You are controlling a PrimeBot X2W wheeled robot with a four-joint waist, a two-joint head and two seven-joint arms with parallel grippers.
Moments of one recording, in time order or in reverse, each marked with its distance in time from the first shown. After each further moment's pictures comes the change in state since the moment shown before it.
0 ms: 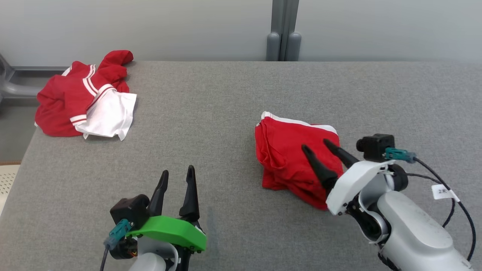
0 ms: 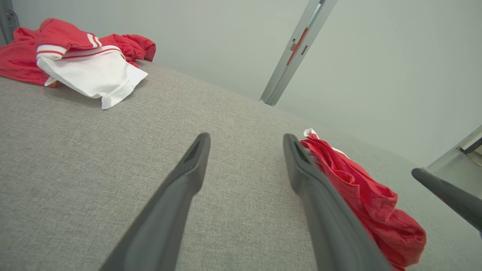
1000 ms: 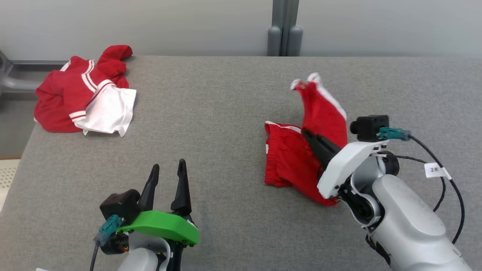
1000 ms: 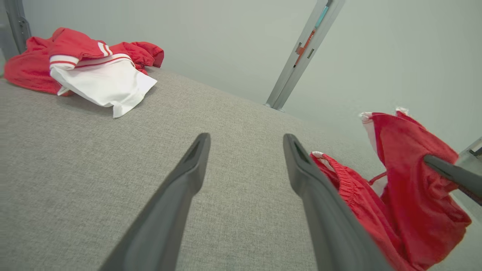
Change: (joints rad) left arm -0.009 0.034 0.006 -0.035 -0.012 0.024 0.005; right arm -0.045 0.056 -0.106 -0.015 -0.004 0.000 0.114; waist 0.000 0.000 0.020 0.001
